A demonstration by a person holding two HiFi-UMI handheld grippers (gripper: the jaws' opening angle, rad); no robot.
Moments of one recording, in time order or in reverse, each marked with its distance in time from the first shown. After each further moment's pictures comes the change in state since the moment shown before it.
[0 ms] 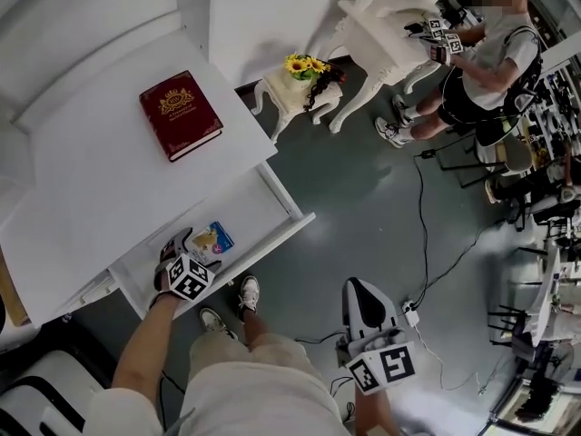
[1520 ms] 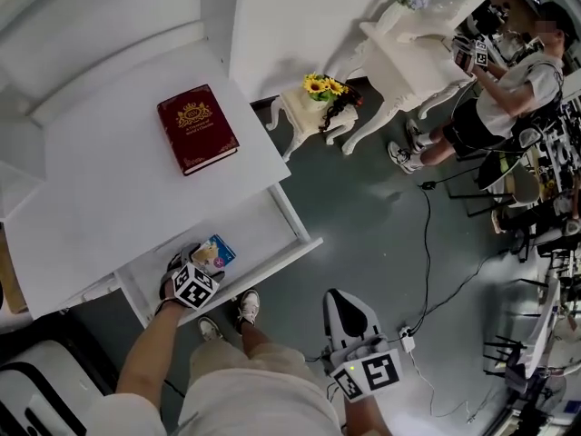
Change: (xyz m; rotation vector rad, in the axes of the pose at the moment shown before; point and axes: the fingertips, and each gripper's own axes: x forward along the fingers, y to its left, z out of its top) left arm 0.004 0.003 -0.003 -0.125 0.048 -0.018; right arm 0.044 0.025 0.007 -0.017 0.015 0.158
